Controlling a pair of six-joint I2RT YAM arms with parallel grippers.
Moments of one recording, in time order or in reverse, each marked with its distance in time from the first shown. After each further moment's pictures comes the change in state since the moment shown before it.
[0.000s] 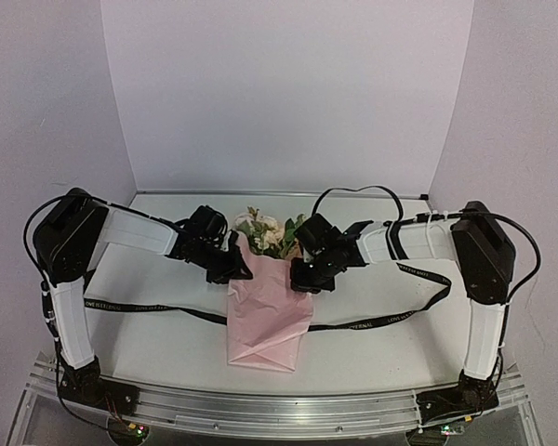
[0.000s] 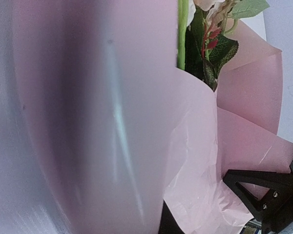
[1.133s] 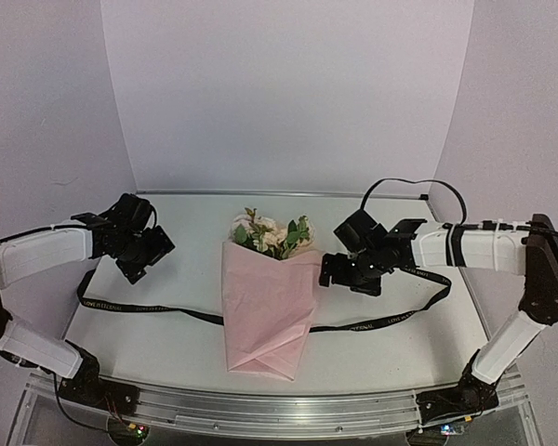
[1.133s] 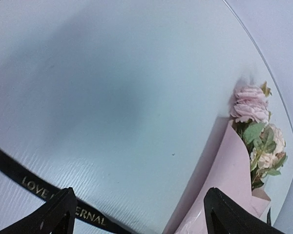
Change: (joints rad) left arm 0.198 -0.596 -0.251 -0.381 -0.583 -0.295; right arm -0.040 -0.346 -0.226 -0.132 0.177 0.074
